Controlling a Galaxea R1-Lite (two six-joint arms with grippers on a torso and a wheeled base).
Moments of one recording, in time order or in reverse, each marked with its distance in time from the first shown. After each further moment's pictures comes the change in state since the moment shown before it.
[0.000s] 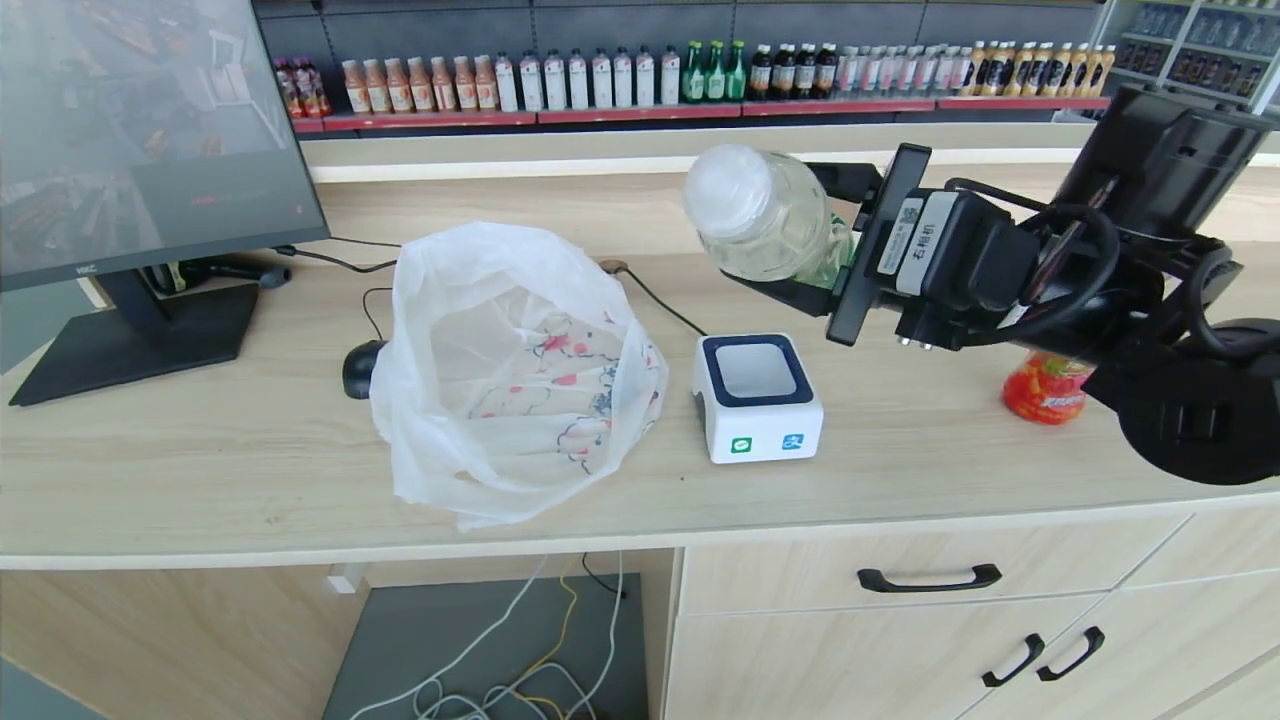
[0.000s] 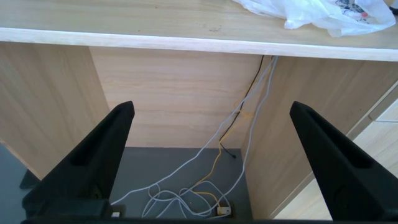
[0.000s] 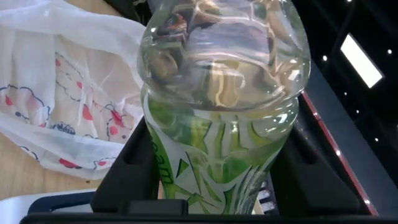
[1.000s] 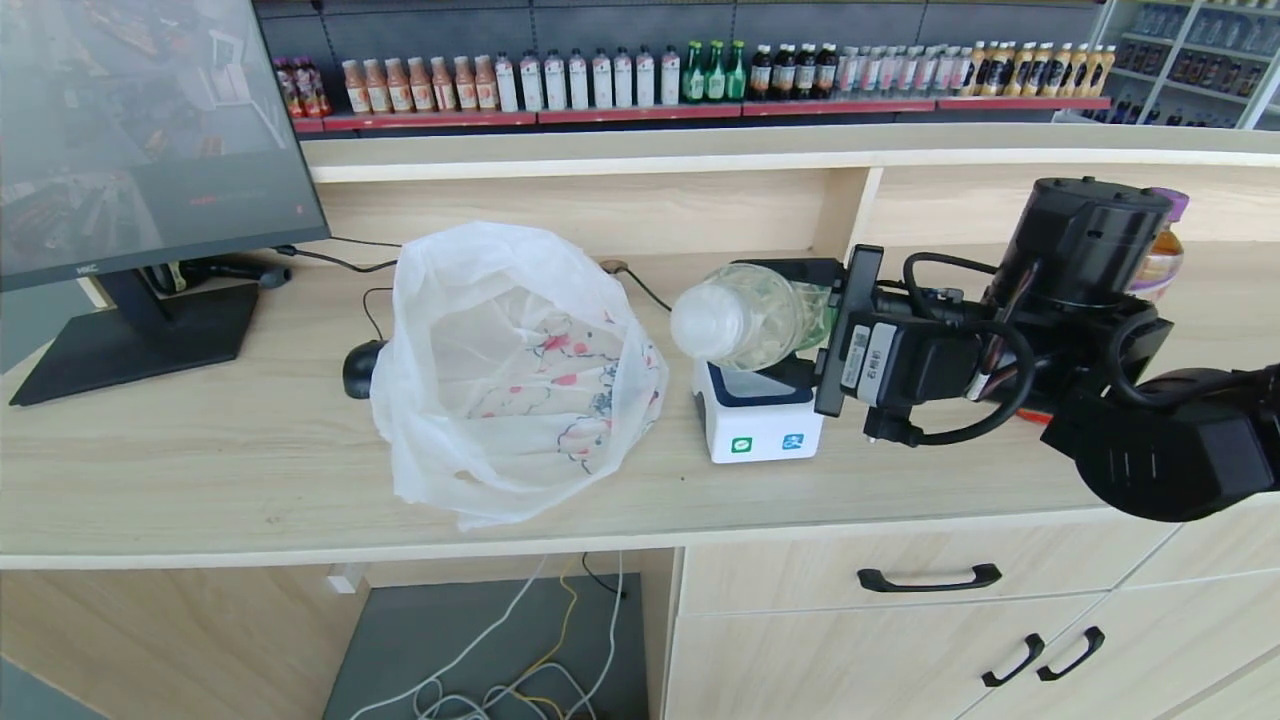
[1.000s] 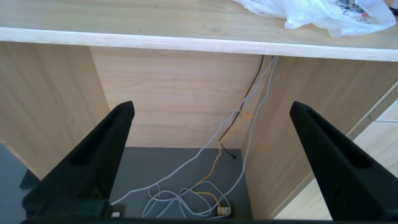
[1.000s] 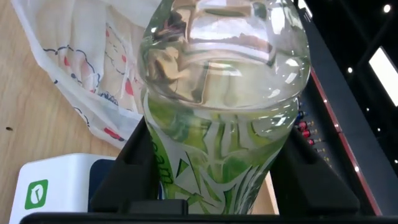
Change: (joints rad) left arm 0.000 0.000 0.000 0.000 0.000 0.000; right arm -0.024 0.050 0.095 0.001 0.055 -0.142
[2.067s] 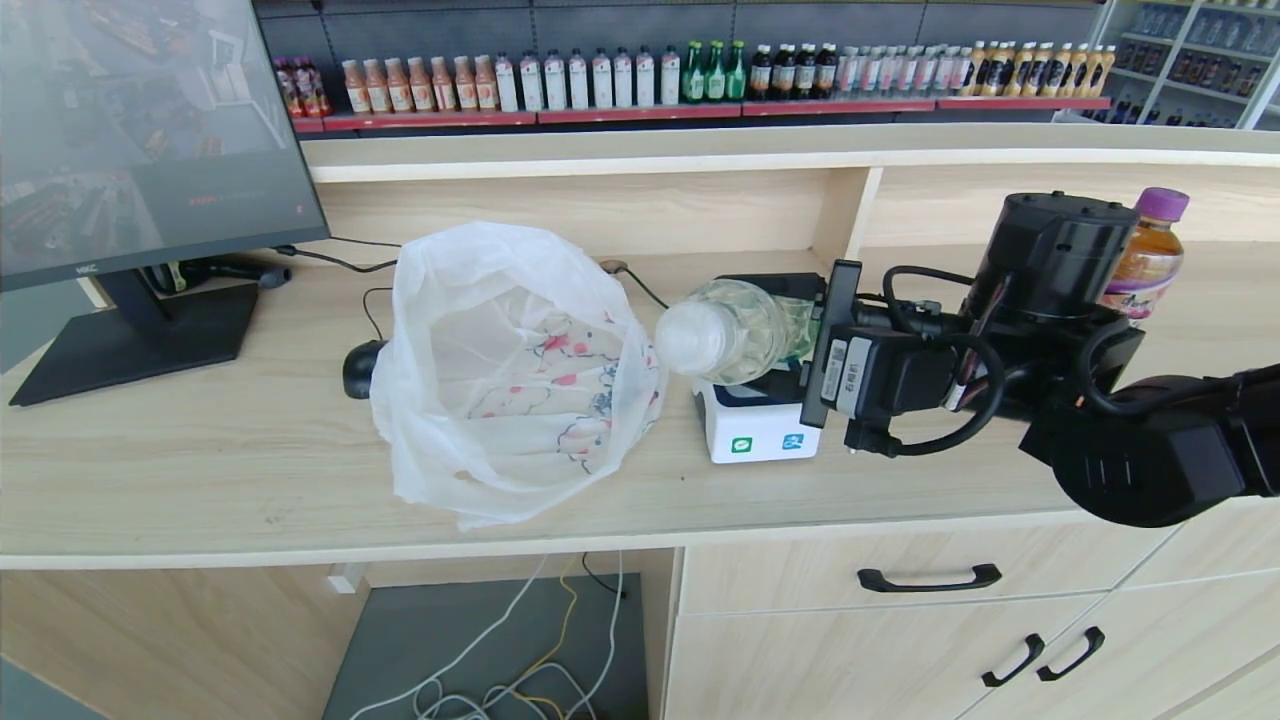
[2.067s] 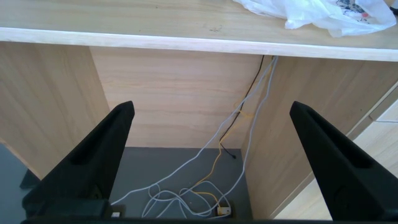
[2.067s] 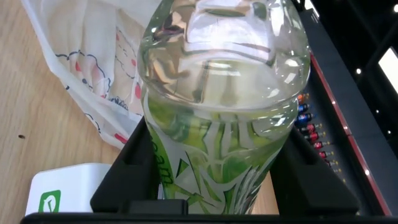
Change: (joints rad) left arm 0.000 0.000 0.000 0.000 0.000 0.000; right arm 0.021 0.025 -0.003 0.000 -0.006 0.000
